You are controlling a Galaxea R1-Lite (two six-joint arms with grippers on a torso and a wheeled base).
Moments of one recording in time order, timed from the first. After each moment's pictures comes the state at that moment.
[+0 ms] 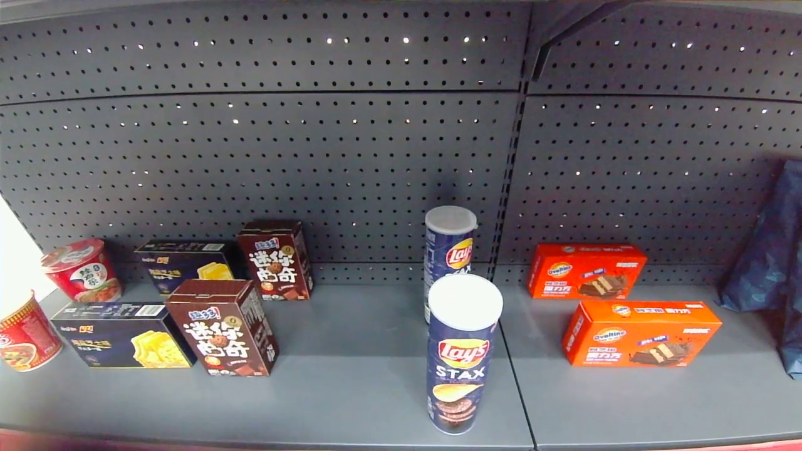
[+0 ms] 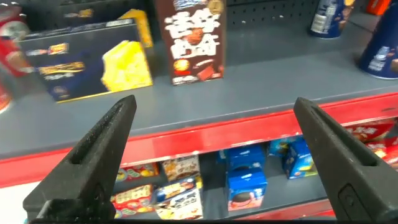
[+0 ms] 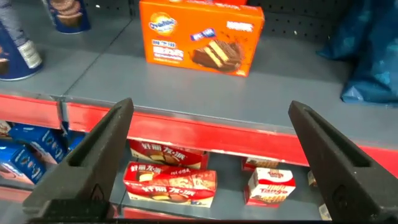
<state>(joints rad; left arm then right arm) -0.12 0.09 0.00 -0.06 -0.06 0.03 0.04 0.07 -0.03 0.01 0.06 -0.09</state>
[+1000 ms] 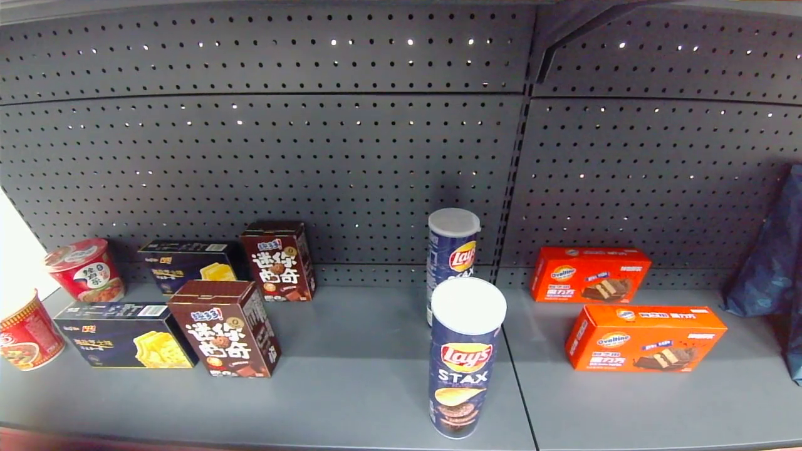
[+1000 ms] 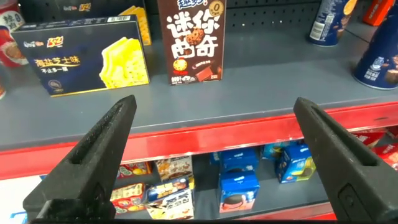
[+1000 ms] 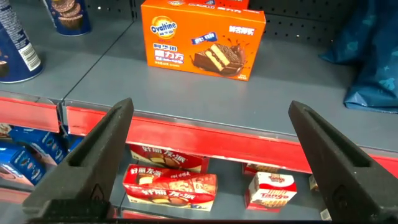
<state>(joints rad) -0.13 0.09 0.00 -0.06 -0.06 -0.02 0.04 0.07 -0.03 0.01 0.06 -0.09</state>
